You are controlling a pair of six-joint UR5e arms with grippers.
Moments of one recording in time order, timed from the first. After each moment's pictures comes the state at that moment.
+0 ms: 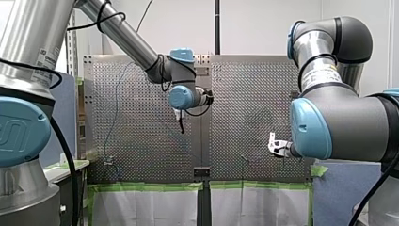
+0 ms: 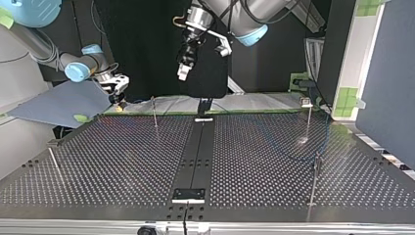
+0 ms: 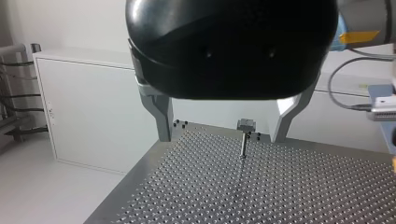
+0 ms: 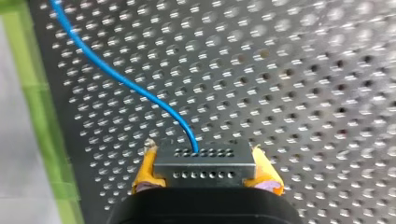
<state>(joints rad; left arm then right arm) -0.83 -1.80 -1.97 -2.41 -2.00 -1.79 1.59 -0.71 1.61 -0.64 1.03 1.68</state>
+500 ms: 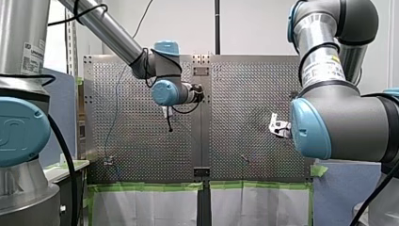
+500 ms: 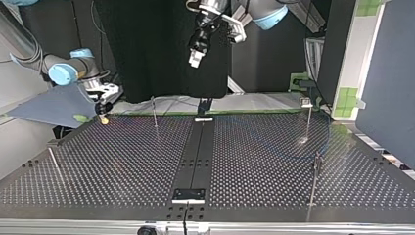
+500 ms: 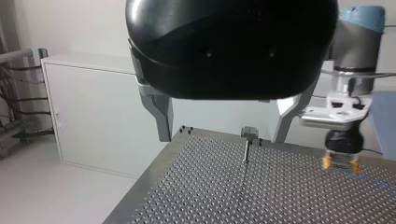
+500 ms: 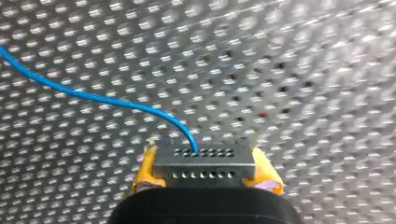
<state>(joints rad) -0.83 -1.66 -2.11 -2.41 -2.00 -1.79 1.60 -0.86 1.62 -0.65 1.09 1.77</state>
